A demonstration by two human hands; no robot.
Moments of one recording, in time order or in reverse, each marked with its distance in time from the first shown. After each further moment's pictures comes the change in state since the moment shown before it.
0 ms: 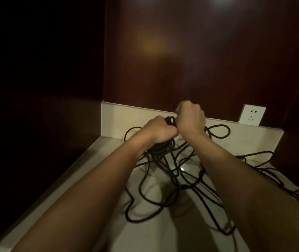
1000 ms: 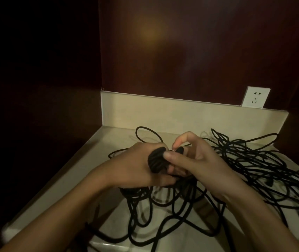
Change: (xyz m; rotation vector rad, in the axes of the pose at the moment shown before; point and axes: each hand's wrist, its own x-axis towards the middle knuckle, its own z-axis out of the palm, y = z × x) left_hand -0.104 -0.066 -0.006 0.052 -0.280 0.446; right_hand -0.152 0.024 -0.067 1.115 -0.685 0.063
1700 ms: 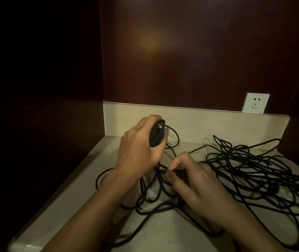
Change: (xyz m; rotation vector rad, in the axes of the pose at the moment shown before) left_hand 0.038 -0.008 0.002 0.409 0.848 0.312; right_hand -0.009 0.026 0.006 -0.701 0.056 -0.405
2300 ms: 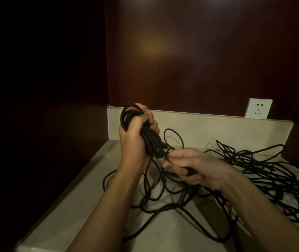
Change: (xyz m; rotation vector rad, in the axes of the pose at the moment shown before) left_hand 0.030 0.016 -0.002 -1.399 0.391 -0.651; right_hand 0.058 0.023 -0.020 0.806 -0.387 0.583
